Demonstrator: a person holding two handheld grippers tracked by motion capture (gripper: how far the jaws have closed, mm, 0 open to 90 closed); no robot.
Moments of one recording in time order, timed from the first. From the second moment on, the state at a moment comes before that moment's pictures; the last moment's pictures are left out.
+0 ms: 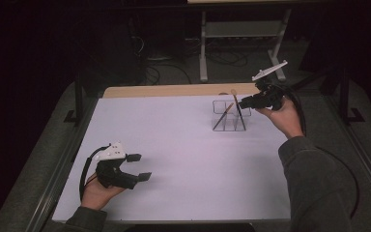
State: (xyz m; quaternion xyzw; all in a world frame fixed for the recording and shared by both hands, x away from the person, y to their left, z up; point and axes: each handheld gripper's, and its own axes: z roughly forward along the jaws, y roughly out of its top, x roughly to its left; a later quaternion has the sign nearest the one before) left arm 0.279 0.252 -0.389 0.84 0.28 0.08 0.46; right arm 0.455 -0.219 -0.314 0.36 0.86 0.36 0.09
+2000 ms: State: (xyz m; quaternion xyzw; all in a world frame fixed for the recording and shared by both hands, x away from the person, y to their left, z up) left arm 0.279 0.259 -0.388 0.84 0.29 0.08 0.45; right arm 0.395 -0.225 -0.346 0.33 0.85 0.41 0.09
